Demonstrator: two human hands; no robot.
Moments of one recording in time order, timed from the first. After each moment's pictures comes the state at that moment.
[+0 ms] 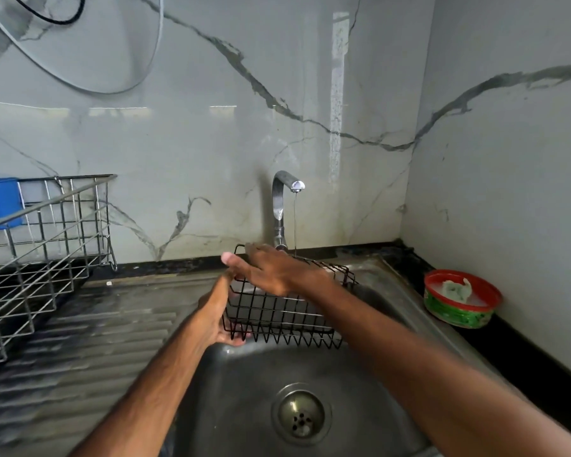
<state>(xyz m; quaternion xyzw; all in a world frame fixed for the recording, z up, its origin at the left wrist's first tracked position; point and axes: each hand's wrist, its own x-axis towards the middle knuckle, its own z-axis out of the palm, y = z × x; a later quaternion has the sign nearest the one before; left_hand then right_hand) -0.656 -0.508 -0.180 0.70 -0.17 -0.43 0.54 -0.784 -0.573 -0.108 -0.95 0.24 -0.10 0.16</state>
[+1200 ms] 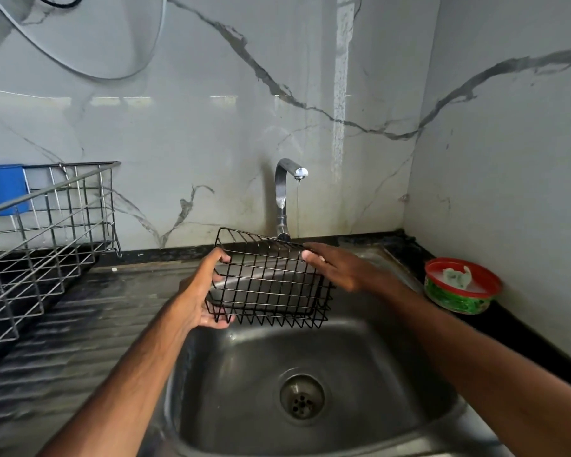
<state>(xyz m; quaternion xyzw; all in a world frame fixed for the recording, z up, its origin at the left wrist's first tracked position) -0.630 -0.483 -0.167 0.71 -0.15 -0.42 0.55 -0.872 -0.643 -0.156 -0.92 0.29 -0.17 0.19</state>
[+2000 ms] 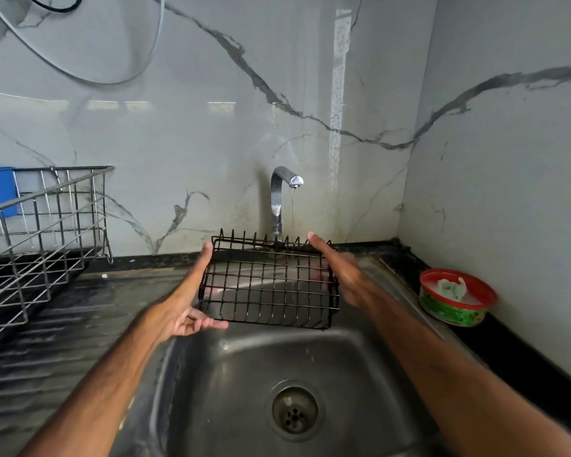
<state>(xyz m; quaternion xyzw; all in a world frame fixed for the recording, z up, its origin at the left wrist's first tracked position) -0.631 -0.459 -0.152 0.73 -0.25 -0.42 0.47 -0.857 -0.655 -0.166 -0.61 0.41 -0.36 0.58</state>
